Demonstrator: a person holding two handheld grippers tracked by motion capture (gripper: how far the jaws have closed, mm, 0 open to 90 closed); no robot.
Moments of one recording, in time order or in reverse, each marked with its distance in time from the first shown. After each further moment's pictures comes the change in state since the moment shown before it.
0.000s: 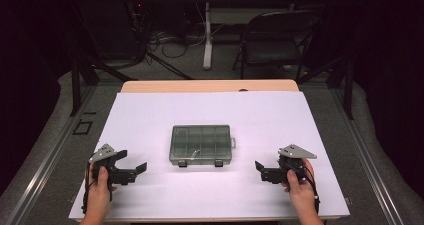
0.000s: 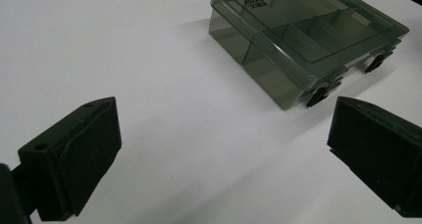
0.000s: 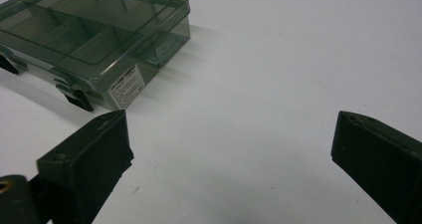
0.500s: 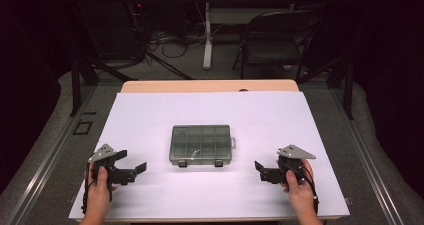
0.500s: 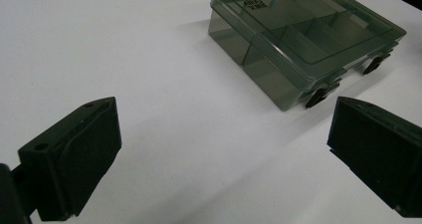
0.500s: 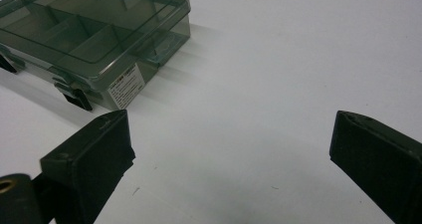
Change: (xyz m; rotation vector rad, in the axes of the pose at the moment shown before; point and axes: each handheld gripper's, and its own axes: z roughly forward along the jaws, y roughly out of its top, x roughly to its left) left arm 0.002 -0.001 0.000 -0.004 -0.004 -0.006; right arm 0.002 -0.001 0.002 -0.003 -0.001 -0.004
